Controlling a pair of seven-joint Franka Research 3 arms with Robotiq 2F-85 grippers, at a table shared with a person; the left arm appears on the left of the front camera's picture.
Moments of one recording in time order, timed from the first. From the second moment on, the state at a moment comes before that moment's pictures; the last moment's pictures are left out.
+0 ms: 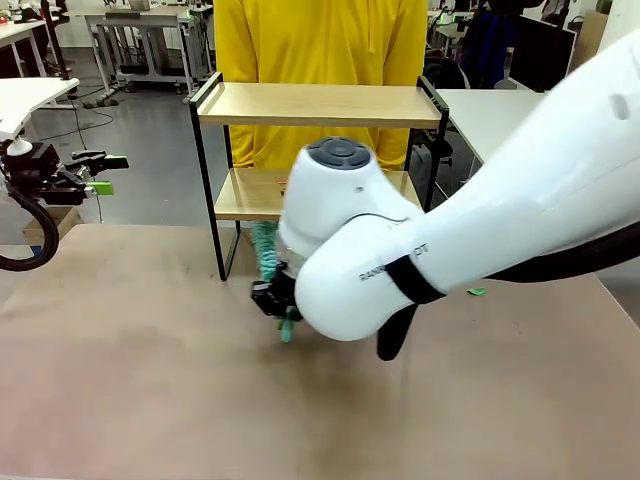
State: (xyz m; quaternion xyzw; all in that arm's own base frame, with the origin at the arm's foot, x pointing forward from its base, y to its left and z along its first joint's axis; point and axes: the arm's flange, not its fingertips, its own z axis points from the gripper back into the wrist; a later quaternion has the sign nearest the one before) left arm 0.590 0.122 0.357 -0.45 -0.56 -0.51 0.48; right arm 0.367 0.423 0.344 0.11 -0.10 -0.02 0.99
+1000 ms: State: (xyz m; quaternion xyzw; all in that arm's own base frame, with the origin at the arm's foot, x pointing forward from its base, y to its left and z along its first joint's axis) left arm 0.591 0.122 0.357 -0.45 -0.56 -0.51 0.48; right arm 0.343 0.237 0.368 0.01 -0.07 -0.12 0.99
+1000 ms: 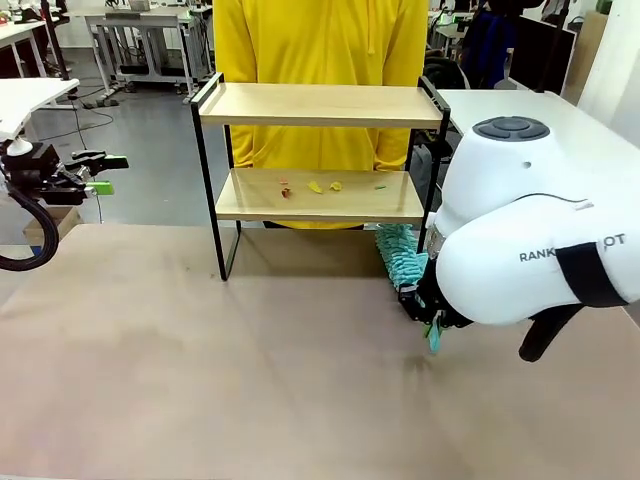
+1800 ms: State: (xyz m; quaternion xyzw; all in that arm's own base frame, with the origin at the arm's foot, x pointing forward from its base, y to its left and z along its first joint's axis) left arm 0.591 0.122 0.357 -0.45 -0.56 -0.51 0.48; right arm 0.337 0.233 0.394 0.03 -0.12 -0.06 0.99
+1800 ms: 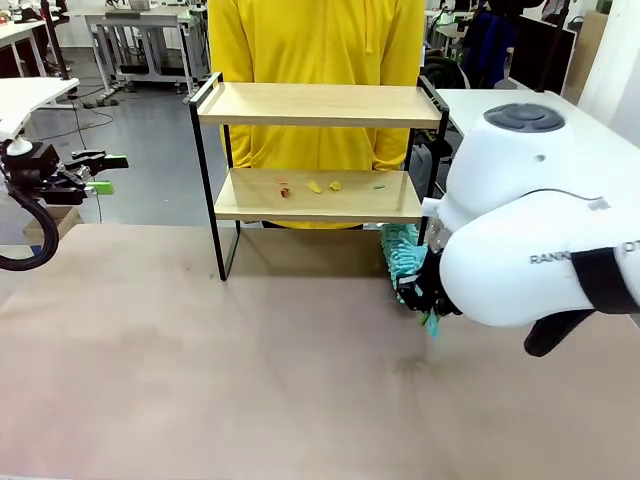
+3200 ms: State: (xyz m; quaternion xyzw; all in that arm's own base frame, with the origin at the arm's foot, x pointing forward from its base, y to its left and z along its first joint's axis) left arm 0.591 0.122 0.357 -0.45 -0.56 -0.51 0.48; right arm 0.252 0.098 0.542 0.09 -0.01 0.43 0.90
